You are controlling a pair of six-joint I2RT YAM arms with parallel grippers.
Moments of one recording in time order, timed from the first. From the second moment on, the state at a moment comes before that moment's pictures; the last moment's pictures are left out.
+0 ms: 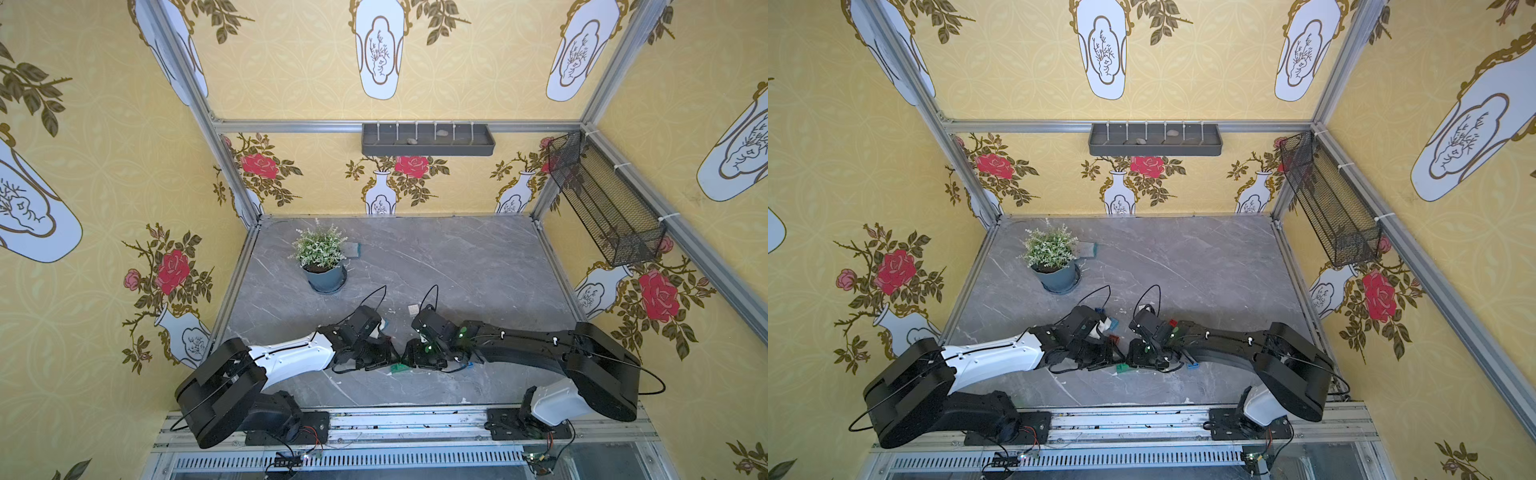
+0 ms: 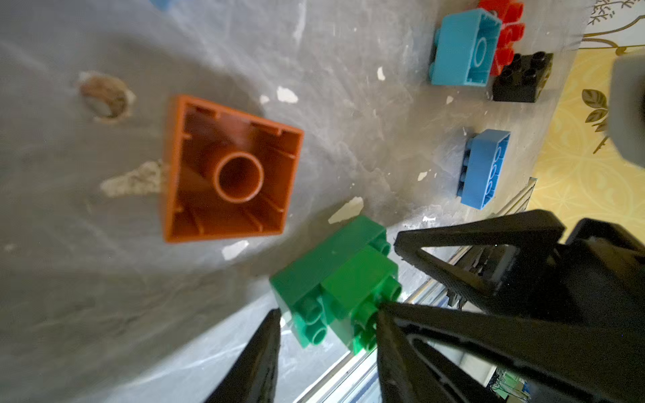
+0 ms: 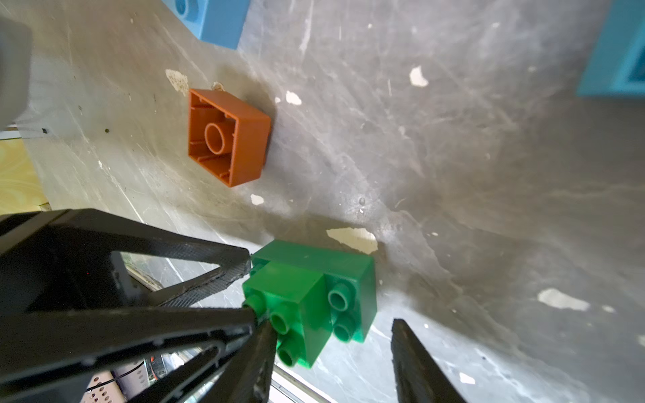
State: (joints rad) left arm -0.84 1.38 0.55 -0.19 0.43 -0.95; right arm 1.09 1.49 0.74 -0.34 -0.22 1.00
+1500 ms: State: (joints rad) left arm -0.88 1.51 0.71 -0.40 0.45 -0.86; right arm 1.12 1.55 0.76 -0.33 -0.20 1.06
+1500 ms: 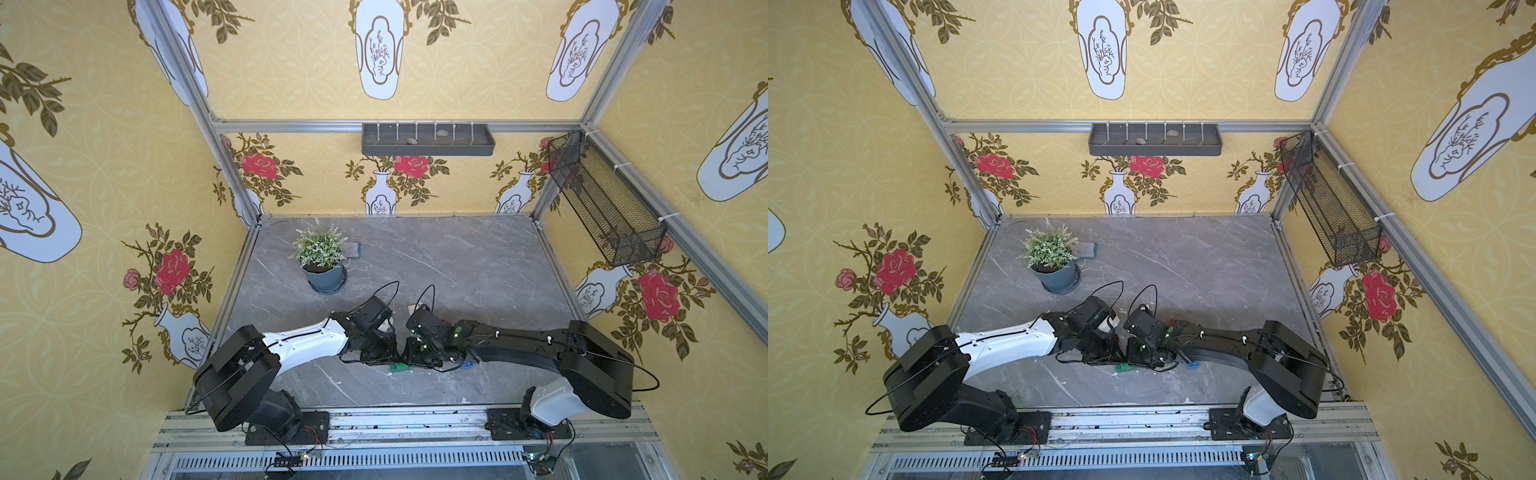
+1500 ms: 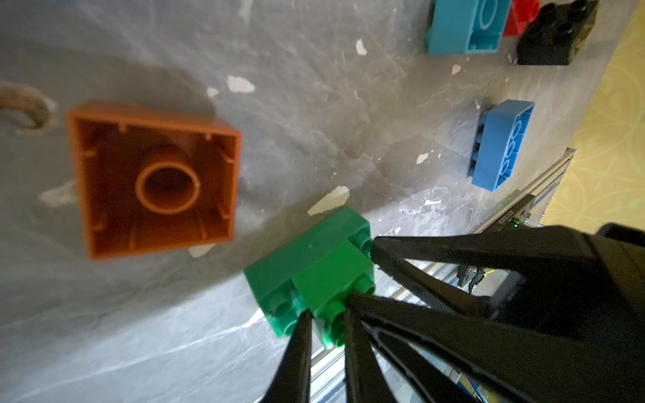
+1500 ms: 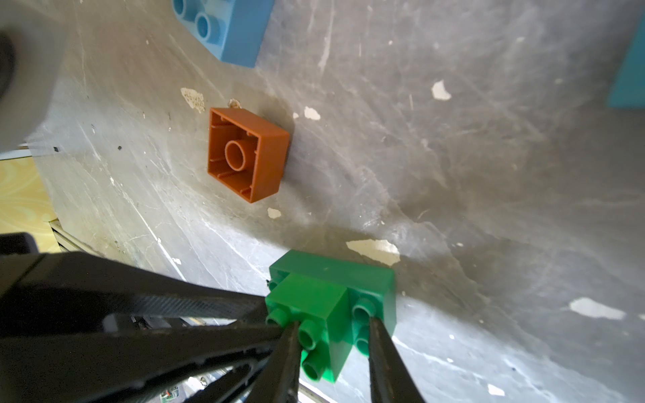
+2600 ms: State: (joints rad) left arm -0.91 1.19 0.71 -0.45 0.22 -0.83; right arm 1.01 1.35 0.73 -0.35 -0.25 0.87
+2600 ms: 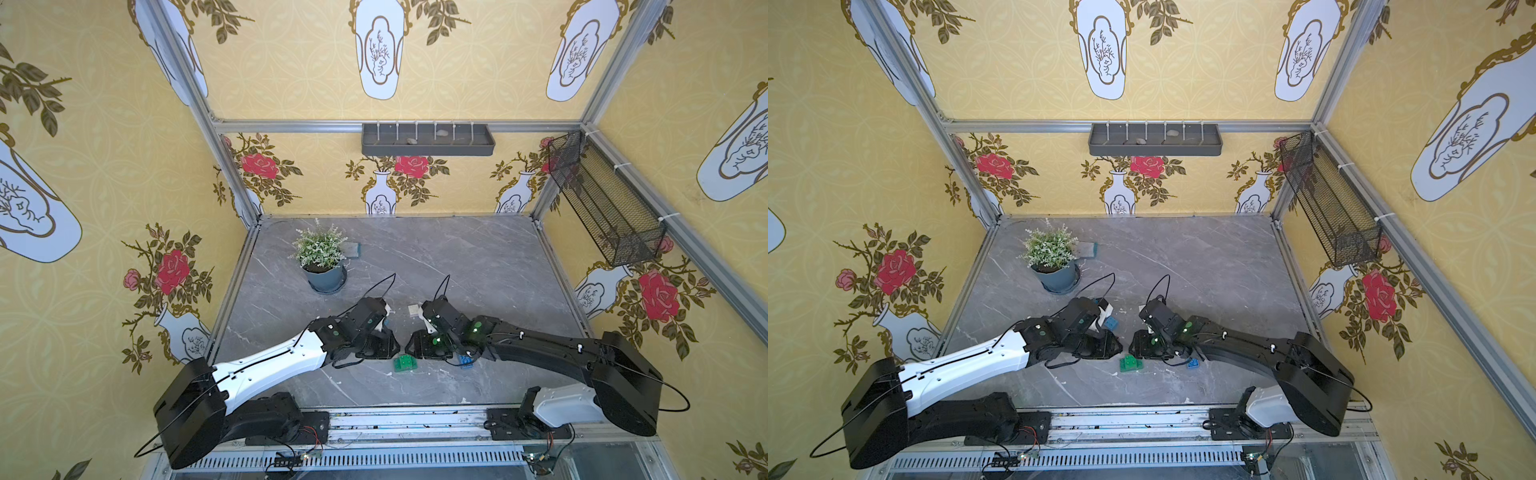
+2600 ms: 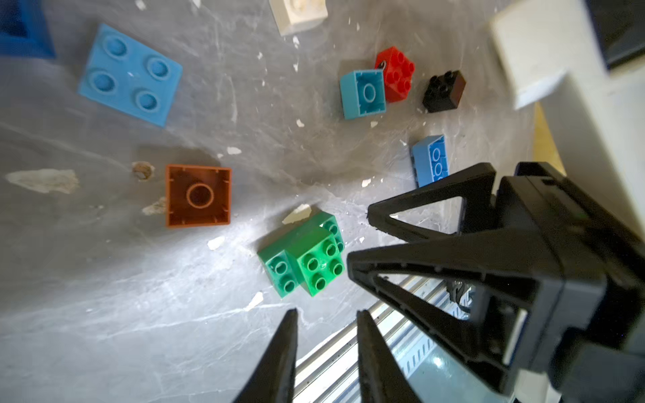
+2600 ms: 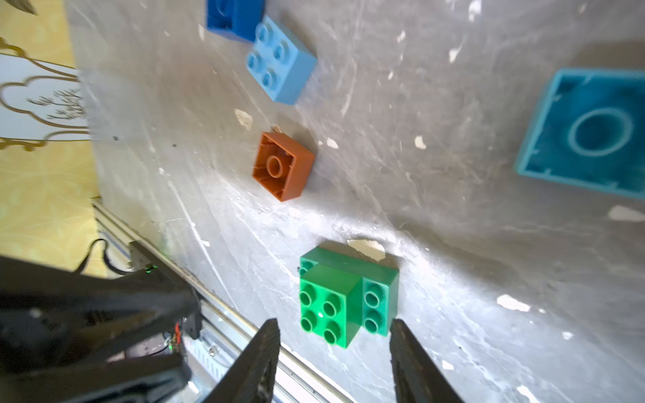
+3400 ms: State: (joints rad) left arm -0.86 1.51 0.96 -0.68 0.06 -0.65; right arm 0.82 1.24 0.74 -0.36 -0.17 0.55
